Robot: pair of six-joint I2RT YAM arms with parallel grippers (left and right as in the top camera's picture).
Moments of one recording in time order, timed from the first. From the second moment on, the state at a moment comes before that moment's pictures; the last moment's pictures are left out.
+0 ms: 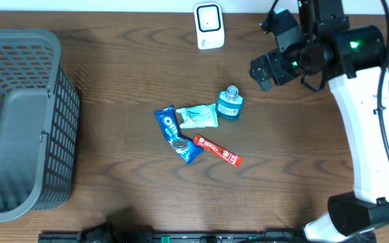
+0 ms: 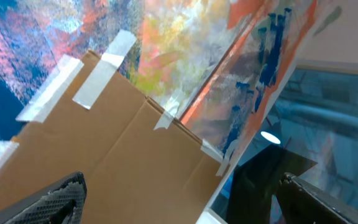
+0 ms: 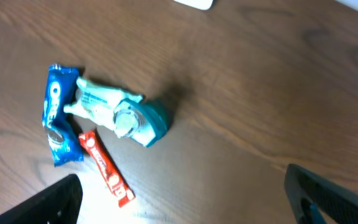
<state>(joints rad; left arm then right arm) 0.36 0.00 1.18 -0.52 -0.63 -0.29 0.25 1.74 2.04 -1.37 -0.15 -0.23</state>
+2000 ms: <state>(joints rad) 0.36 0.00 1.05 -0.47 -0.53 -0.61 0.45 2.17 1.98 -1.29 -0.05 -0.45</state>
